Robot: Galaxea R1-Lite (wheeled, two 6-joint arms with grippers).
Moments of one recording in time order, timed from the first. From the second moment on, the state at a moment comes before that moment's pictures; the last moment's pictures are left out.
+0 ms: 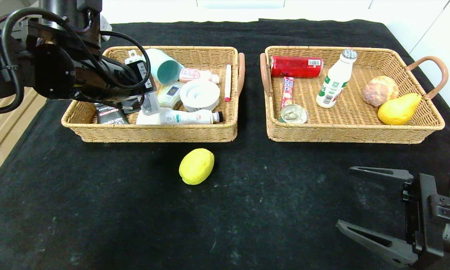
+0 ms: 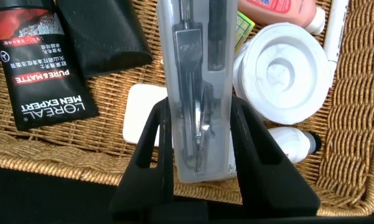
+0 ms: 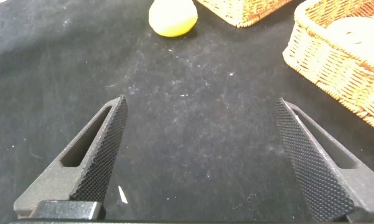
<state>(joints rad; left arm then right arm) -0.33 1.74 -1.67 0.25 0.34 -0.40 0.37 1.30 -0.35 -0.89 0.62 -0.23</state>
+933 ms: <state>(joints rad) -0.36 1.72 -1.66 0.27 0.34 -0.40 0.37 1.30 -0.35 -0.89 0.62 -0.23</state>
